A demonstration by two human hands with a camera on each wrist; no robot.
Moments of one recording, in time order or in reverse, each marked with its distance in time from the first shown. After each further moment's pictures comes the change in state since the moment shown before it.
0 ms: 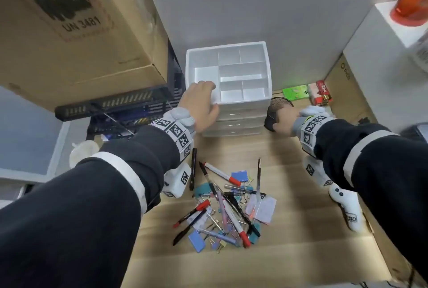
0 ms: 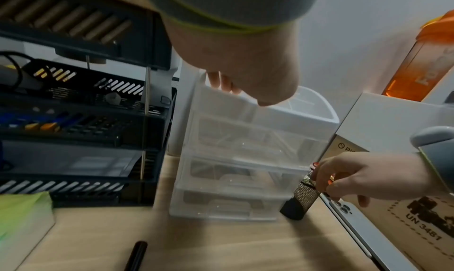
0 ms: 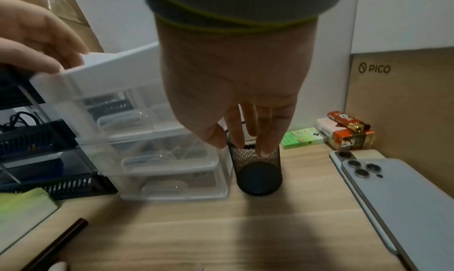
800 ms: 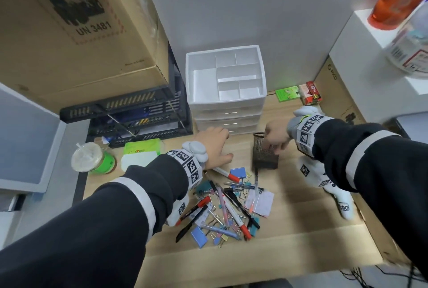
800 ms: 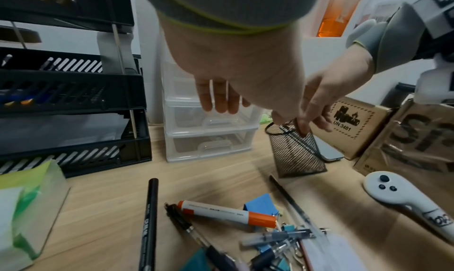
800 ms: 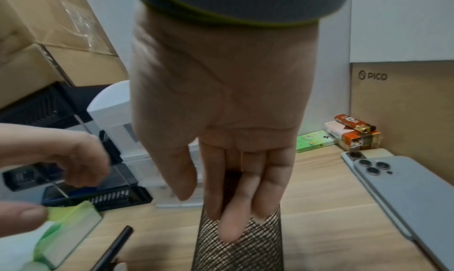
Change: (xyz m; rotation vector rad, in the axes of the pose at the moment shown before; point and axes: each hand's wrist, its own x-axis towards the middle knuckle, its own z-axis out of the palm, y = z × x) left_hand -0.064 0.023 0.046 0.133 -0.413 0.160; right_hand -0.063 -0.030 -0.018 0.293 -0.438 0.003
